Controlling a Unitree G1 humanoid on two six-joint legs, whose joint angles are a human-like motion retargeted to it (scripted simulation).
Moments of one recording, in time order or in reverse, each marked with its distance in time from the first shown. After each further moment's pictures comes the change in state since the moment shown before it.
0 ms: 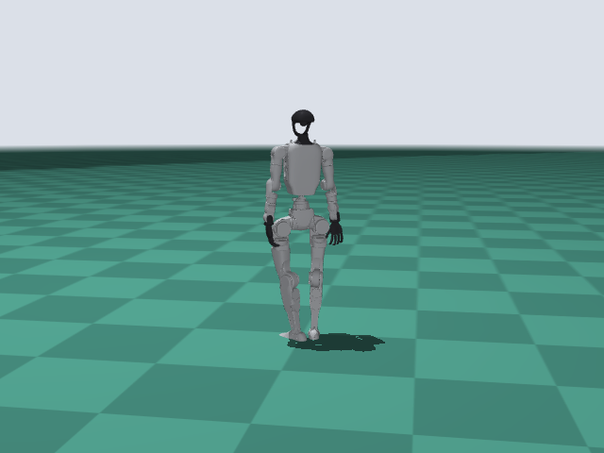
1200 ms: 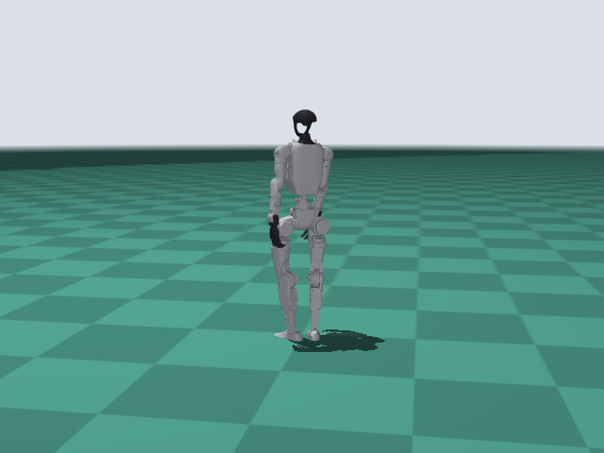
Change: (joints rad) left arm 0.100 0.030 0.077 -0.022 -0.051 0.017 -0.011; right arm -0.217 0.114 -0.008 -0.206 0.279 0.033 0.165; waist -0.017 -0.016 0.056; left_leg -0.029 -0.008 -0.096 -0.004 0.080 -0.010; right_leg 0.073 -0.027 -0.094 -0.014 -0.045 -0.006
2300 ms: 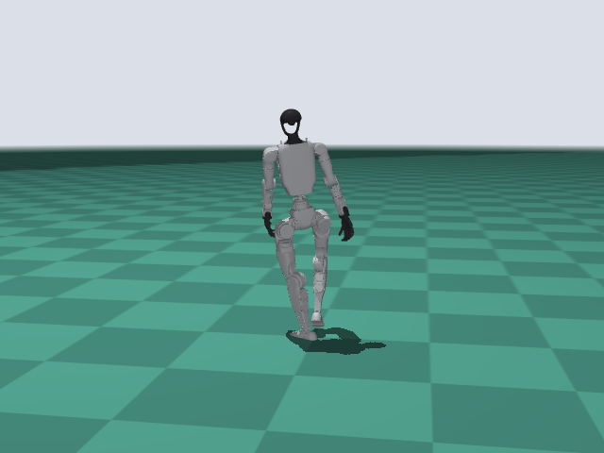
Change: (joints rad) left arm -0.522 -0.065 -0.149 -0.025 -0.175 -0.052 0.130; right arm 0.403 -0.154 -0.193 0.122 -0.245 -0.020 -0.181; waist -0.157 0.036 0.078; left_leg 0.080 0.080 0.123 -0.026 -0.065 0.088; right_leg -0.432 -0.083 -0.059 0.757 0.246 -0.015
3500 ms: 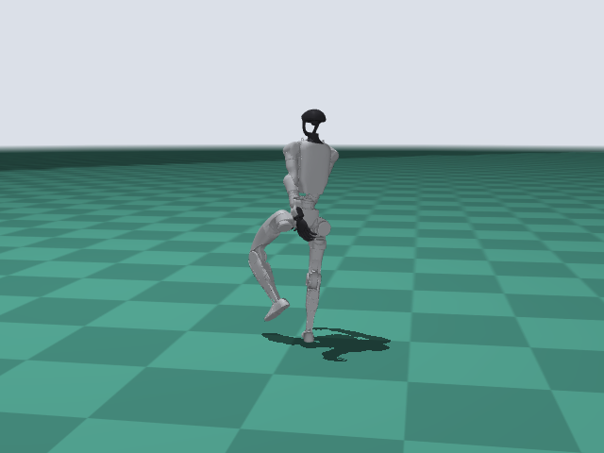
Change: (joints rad) left arm 0.726 0.022 0.123 0.207 0.277 0.074 -0.142; right arm -0.654 0.151 0.153 -0.100 0.224 -0.095 0.134; waist 0.265 -0.070 0.038; left_leg -0.704 0.188 -0.196 1.399 0.095 -0.017; right_leg 0.458 0.028 0.114 -0.738 -0.230 -0.037
